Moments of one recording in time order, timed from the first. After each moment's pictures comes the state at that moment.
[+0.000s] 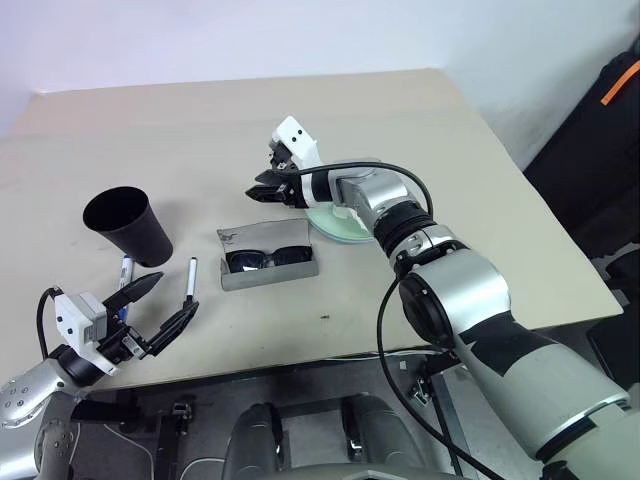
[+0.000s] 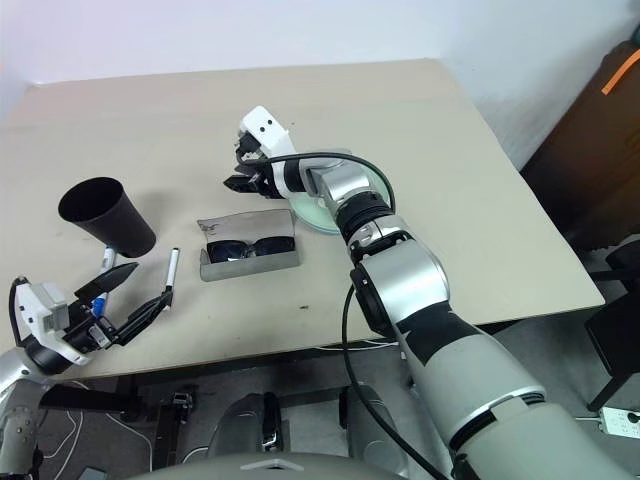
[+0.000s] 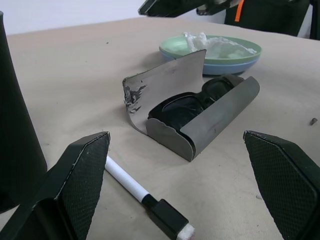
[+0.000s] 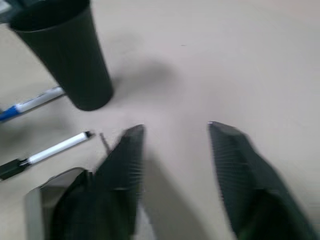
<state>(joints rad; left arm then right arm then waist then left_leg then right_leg) 0.27 0.56 0.44 -0.12 -0.60 -0.06 -0.99 -1.40 0.02 0.05 1.25 0.03 0.18 0.85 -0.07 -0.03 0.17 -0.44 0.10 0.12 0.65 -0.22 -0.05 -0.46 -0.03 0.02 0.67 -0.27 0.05</state>
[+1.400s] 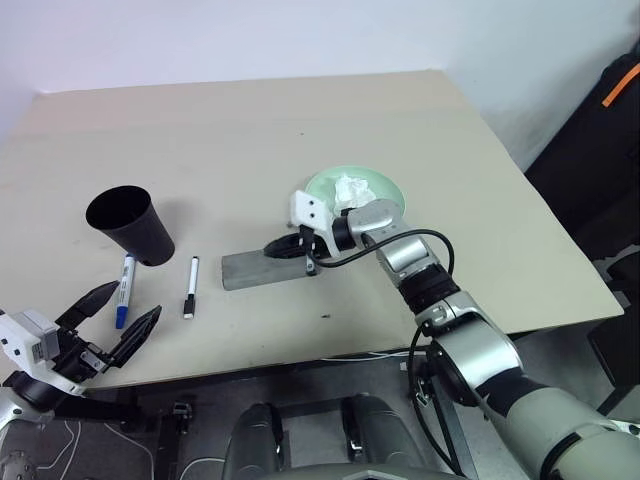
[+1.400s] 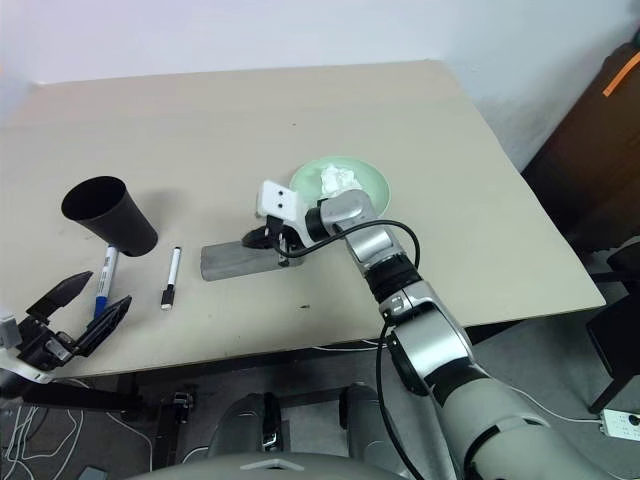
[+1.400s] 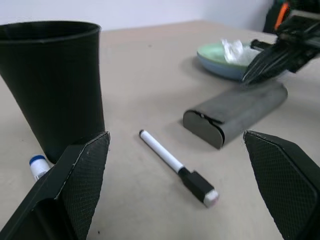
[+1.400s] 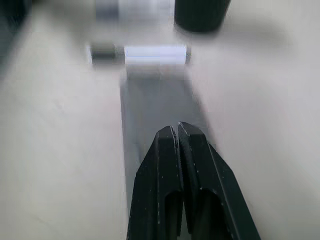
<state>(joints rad) 0.41 0.54 0.60 -0.18 -0.69 -0.01 -0.90 -0.90 -0.07 0.18 0.52 0.07 0.13 1.20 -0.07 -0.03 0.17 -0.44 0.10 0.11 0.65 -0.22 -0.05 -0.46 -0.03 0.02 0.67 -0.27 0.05</state>
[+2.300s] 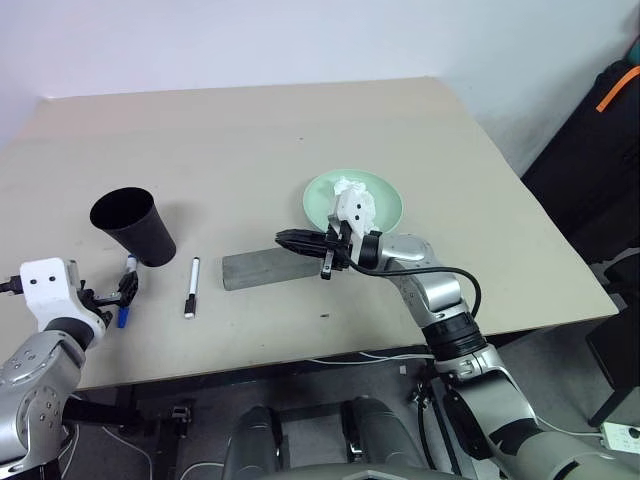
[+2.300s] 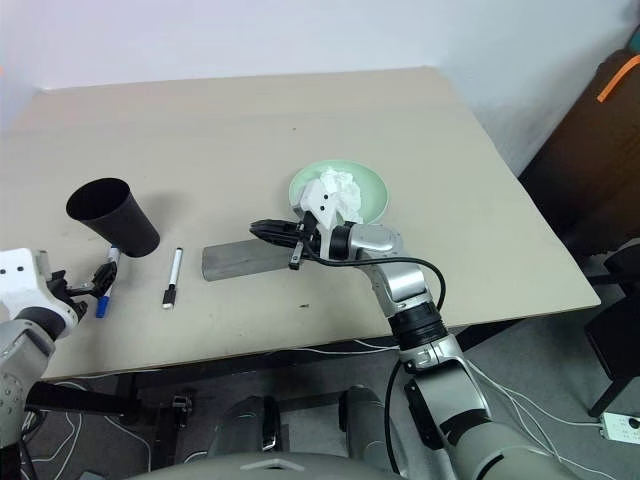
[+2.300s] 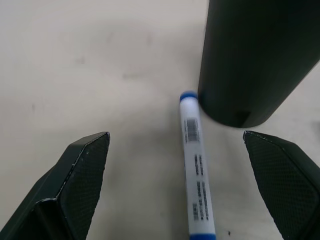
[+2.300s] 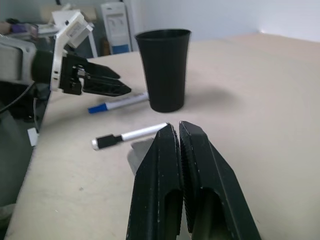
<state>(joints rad) 0.08 0.55 0.57 -0.39 -0.62 0.88 -0.02 -0.64 -0.12 0.18 0.22 0.26 0.29 0.99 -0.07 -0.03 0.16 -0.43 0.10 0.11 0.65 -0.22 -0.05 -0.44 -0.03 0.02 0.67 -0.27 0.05</state>
